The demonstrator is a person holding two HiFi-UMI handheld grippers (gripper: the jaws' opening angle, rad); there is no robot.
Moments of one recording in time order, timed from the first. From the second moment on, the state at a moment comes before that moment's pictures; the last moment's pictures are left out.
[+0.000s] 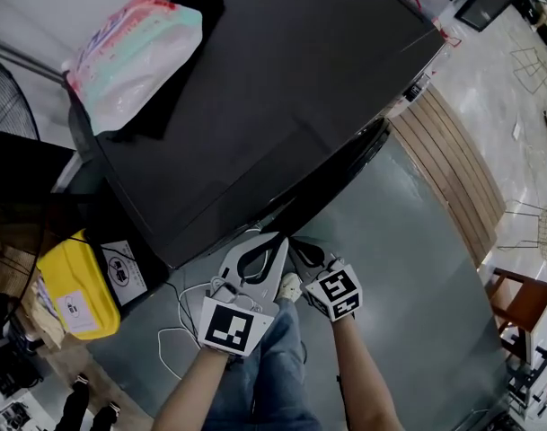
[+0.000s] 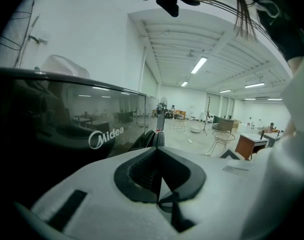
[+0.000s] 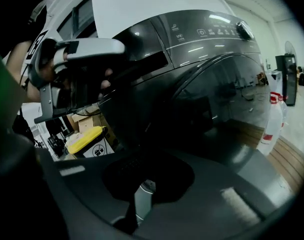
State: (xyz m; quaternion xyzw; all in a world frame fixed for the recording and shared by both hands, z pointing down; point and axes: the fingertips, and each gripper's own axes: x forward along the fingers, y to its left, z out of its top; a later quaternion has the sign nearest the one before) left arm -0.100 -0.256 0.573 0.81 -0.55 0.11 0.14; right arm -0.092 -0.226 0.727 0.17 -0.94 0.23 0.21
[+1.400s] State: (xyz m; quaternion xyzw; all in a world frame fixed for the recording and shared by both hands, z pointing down) left arm -0.089 -0.286 0.500 0.83 -0.55 0.08 0.10; right arm -0.027 -0.298 0.608 0.32 -0.92 0.18 0.12
